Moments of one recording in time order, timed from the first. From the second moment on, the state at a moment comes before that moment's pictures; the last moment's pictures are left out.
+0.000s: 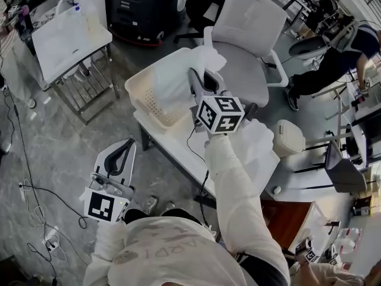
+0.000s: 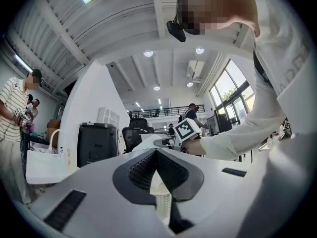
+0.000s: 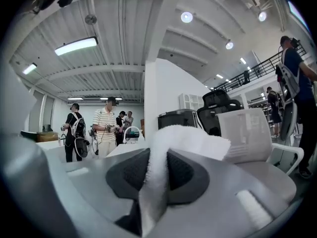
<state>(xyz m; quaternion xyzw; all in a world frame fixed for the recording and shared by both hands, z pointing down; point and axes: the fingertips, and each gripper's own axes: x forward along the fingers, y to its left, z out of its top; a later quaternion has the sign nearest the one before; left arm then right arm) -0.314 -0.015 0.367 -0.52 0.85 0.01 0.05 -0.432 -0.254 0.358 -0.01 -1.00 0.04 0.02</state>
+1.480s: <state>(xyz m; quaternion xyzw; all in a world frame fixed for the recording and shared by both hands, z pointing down) -0.350 0.006 0.393 -0.49 0.87 0.01 0.02 -0.487 -0.226 0.471 -0.04 -0.98 -0.04 0.20</state>
